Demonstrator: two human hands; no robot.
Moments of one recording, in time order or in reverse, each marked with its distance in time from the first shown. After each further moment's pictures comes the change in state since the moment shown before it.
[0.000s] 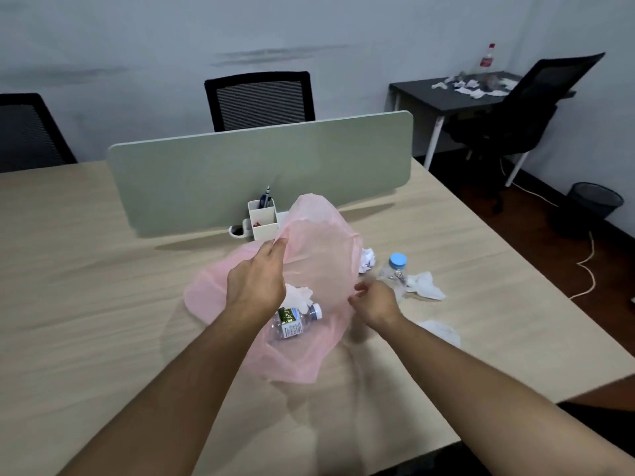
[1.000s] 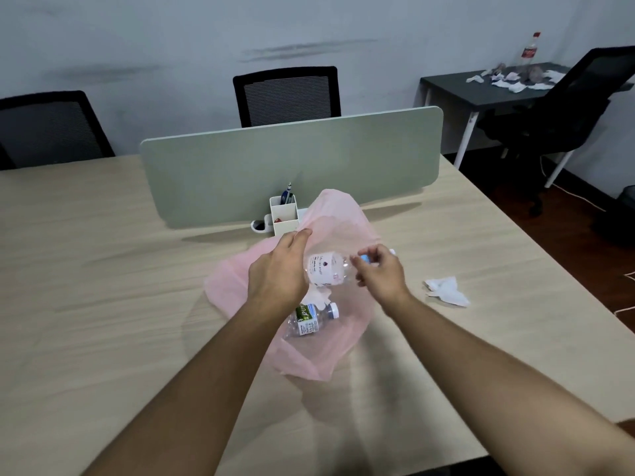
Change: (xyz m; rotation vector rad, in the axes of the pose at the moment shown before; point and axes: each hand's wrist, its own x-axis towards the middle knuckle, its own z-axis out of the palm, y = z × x) left_hand -0.001 0.011 -0.004 -0.082 0.038 -0.021; right_hand 0.018 -0.036 -0.003 0.544 0.032 -0.175
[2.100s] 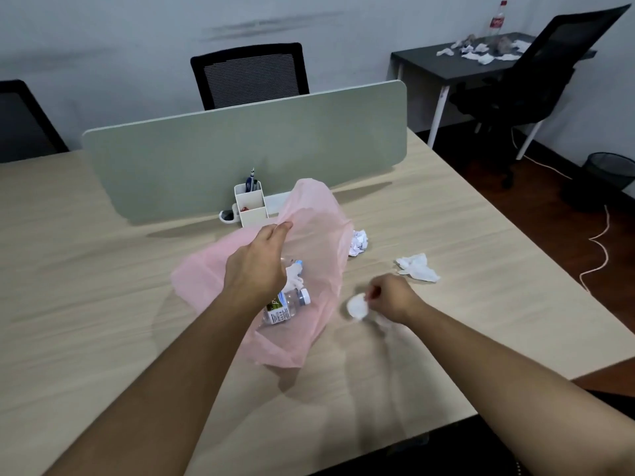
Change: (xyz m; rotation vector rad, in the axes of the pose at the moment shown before) left_hand 0.006 0.016 0.018 0.069 -0.091 0.062; right_hand -0.009 0.062 -0.080 -0.799 -0.295 0.070
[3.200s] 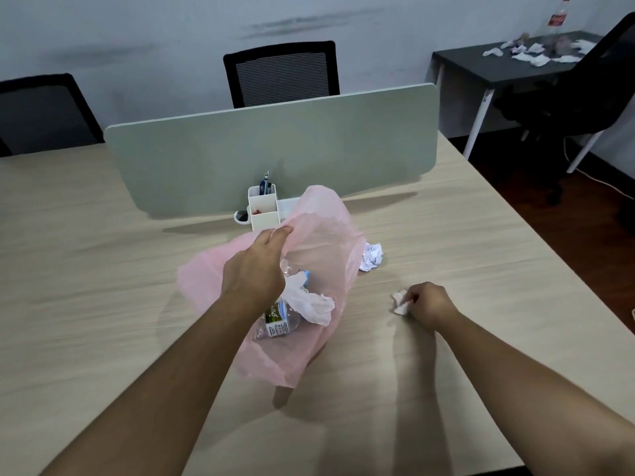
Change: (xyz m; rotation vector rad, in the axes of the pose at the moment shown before) left_hand 0.017 0.006 0.009 0.011 0.040 -0.126; right_hand 0.065 0.059 -0.023 0.068 0.023 0.104
